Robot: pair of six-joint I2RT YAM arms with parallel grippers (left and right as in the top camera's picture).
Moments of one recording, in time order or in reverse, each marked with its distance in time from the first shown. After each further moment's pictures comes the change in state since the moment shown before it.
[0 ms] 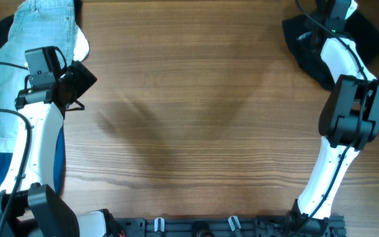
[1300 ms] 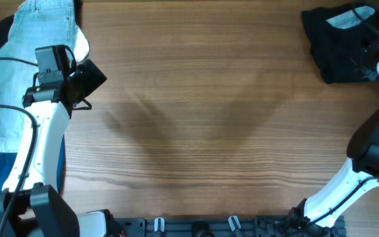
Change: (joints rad) left arm -0.051 0.002 0.000 0.000 0.023 0.000; right arm -0.259 -0.261 -0.124 -0.599 -0.164 -0.171
